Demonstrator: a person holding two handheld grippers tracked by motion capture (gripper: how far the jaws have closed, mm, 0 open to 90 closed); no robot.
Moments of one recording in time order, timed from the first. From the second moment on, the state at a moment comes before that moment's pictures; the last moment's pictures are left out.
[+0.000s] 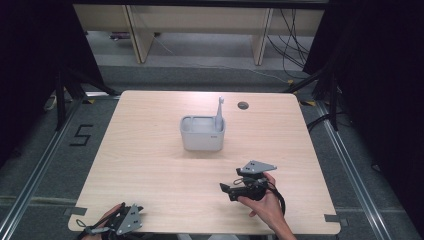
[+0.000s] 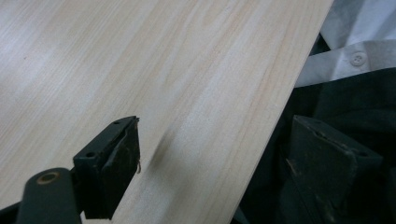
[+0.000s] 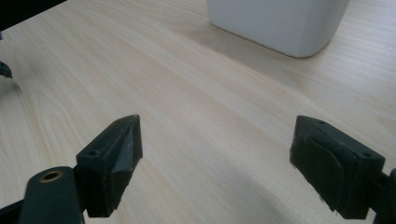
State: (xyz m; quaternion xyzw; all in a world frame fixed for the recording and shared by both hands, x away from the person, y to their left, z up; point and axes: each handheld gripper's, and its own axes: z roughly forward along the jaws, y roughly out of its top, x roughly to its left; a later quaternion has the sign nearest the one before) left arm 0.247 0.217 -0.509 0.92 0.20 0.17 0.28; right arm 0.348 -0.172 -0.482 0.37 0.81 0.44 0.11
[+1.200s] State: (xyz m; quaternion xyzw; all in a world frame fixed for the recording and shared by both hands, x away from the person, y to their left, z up) left arm 0.247 0.216 -0.510 0.92 0.21 0.18 0.28; right arm 0.306 -0.195 -0.489 0.35 0.83 0.40 0.13
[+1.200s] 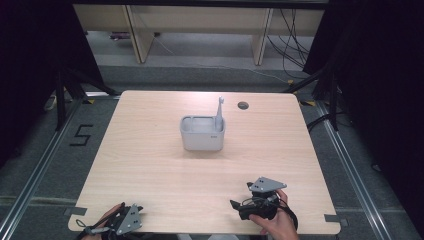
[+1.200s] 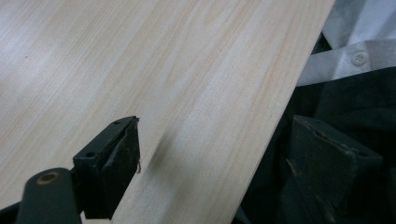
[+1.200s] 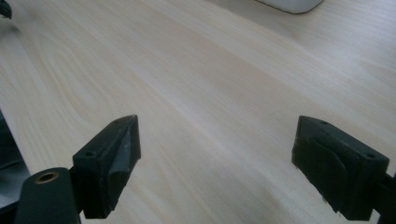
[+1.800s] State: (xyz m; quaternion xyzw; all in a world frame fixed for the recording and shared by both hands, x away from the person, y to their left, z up) left arm 0.247 0.216 -0.510 0.92 0.21 0.18 0.28; right arm 0.290 -0.206 -0.492 0.36 0.85 0.37 0.12
